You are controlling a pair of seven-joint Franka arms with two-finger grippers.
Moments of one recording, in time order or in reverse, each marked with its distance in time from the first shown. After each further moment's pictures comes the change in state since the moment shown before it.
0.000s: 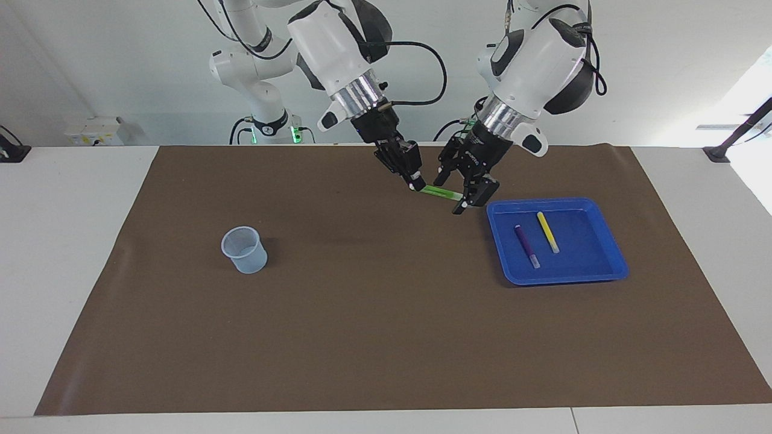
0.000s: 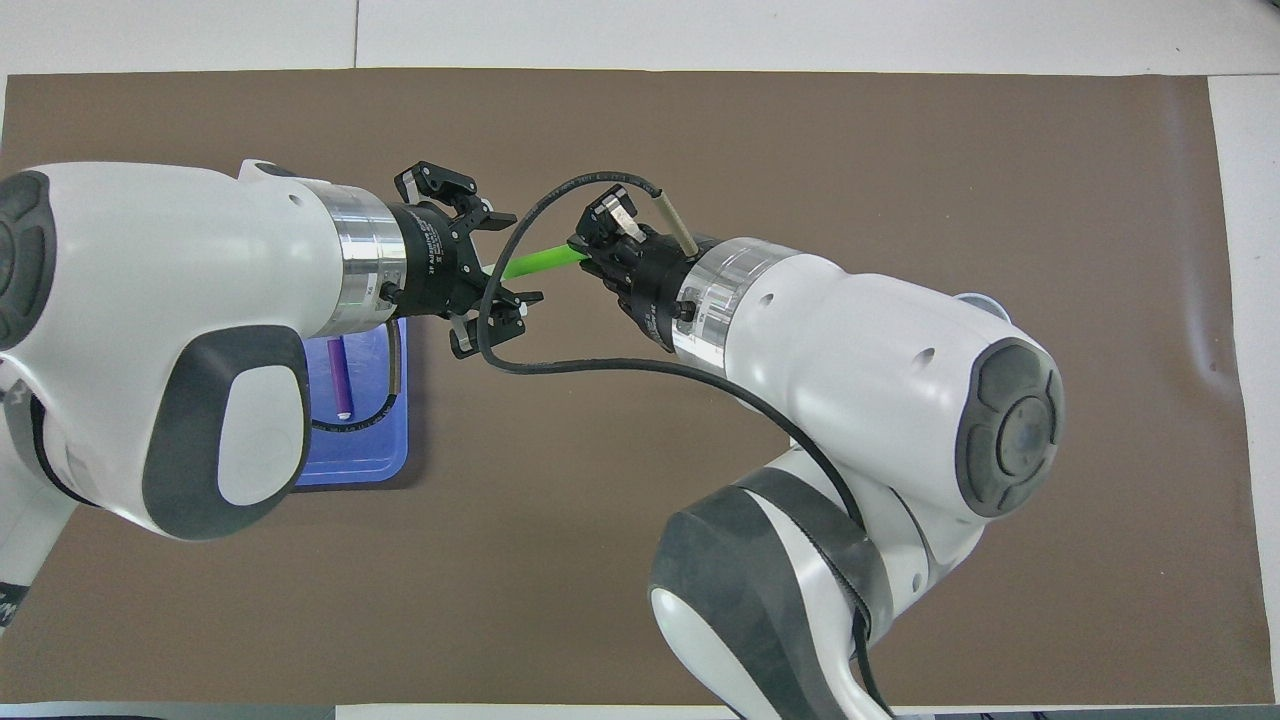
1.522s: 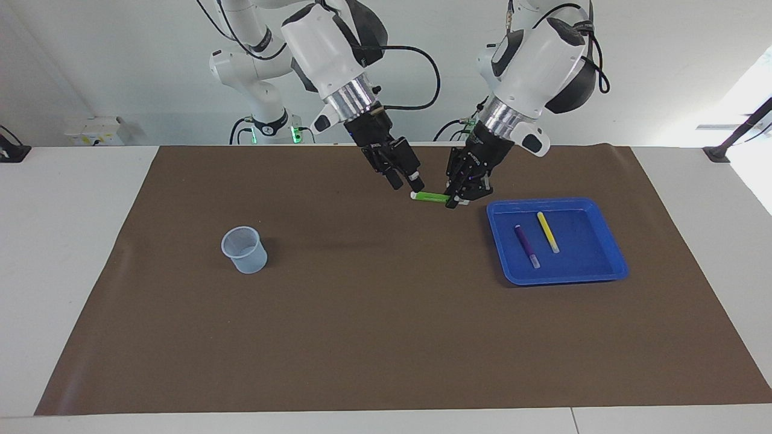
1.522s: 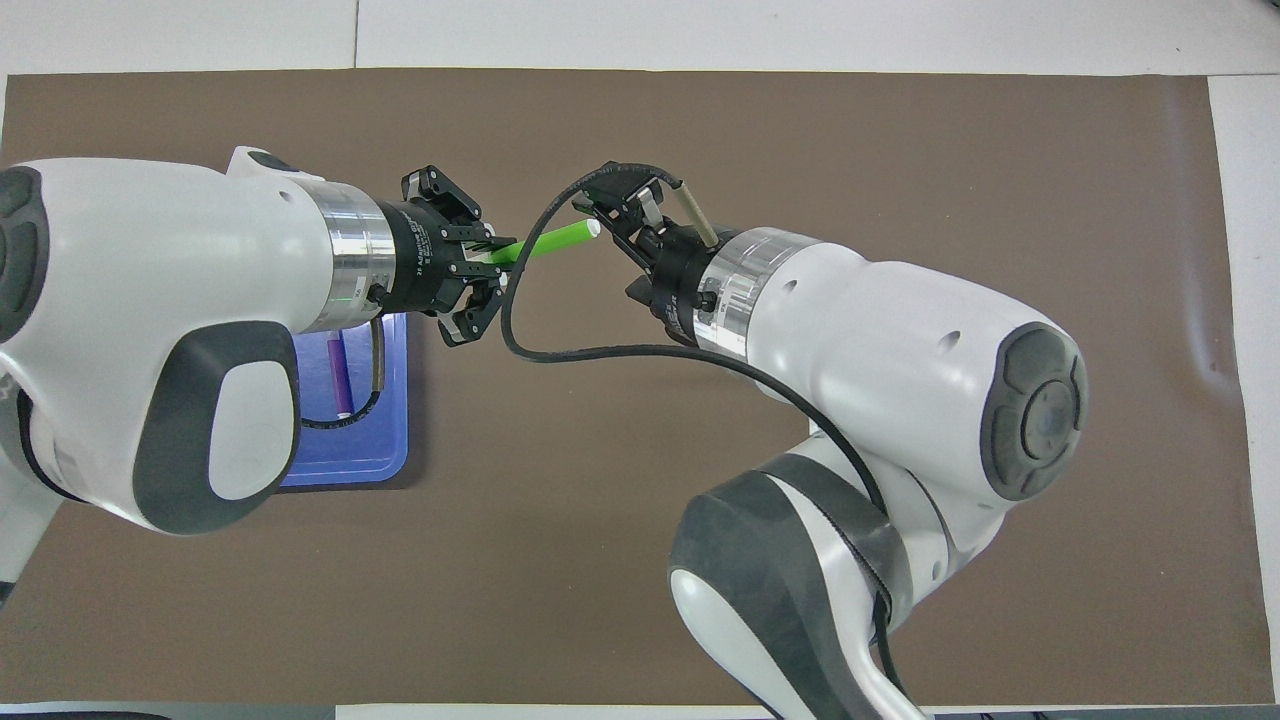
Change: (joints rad) left arm 0.018 0.000 0.007 -0.004 0.028 -0.005 0.110; right arm -0.031 -0.005 -0.002 -0.005 0.000 -0.045 -0.101
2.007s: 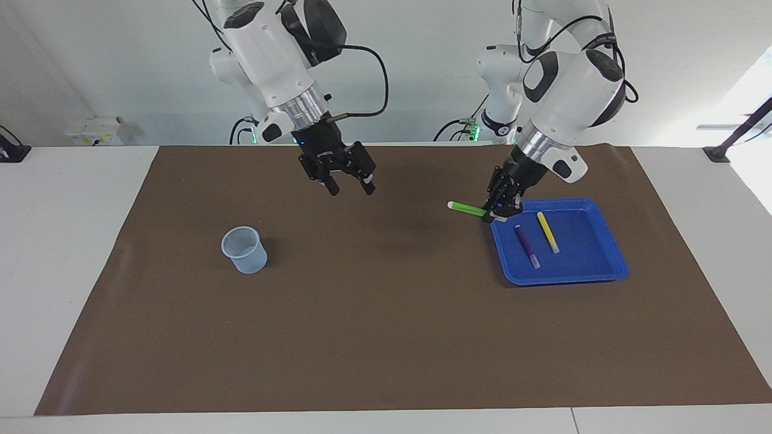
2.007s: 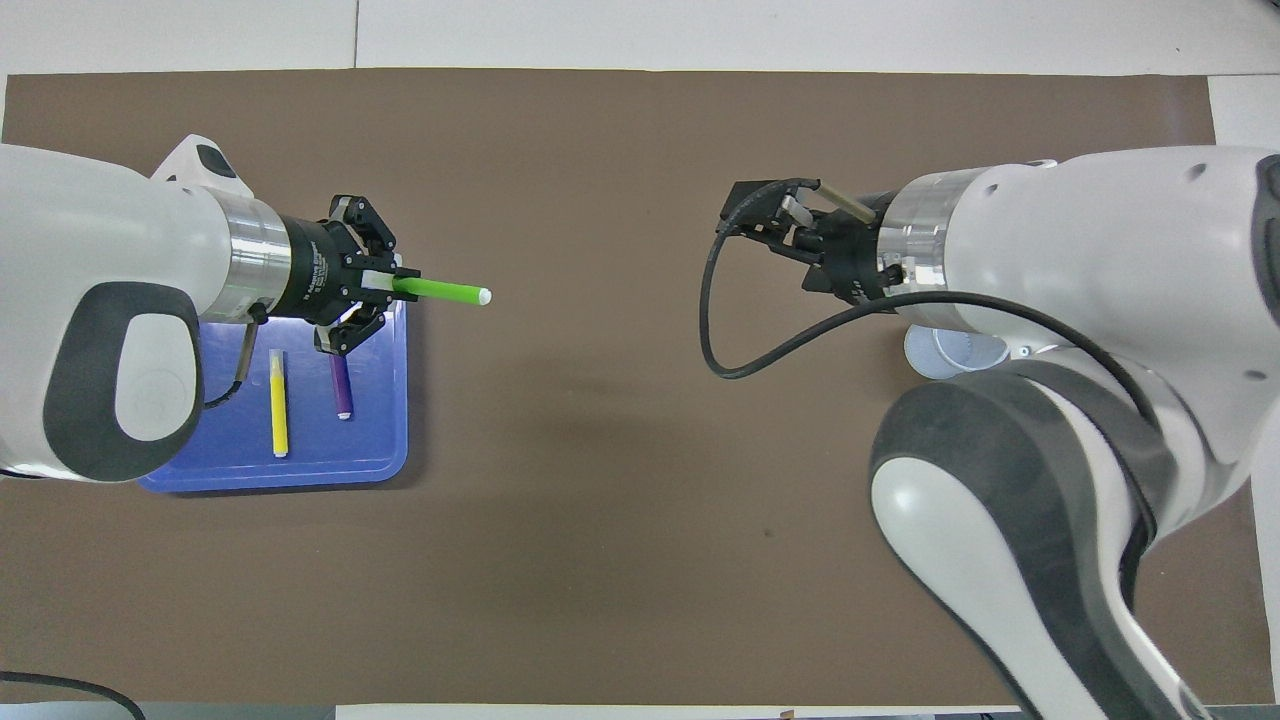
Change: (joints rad) left arm 0.176 0.001 0.005 -0.104 0.006 -0.118 0.626; right arm -0.206 -0.059 -0.008 0.051 0.000 -0.403 -0.525
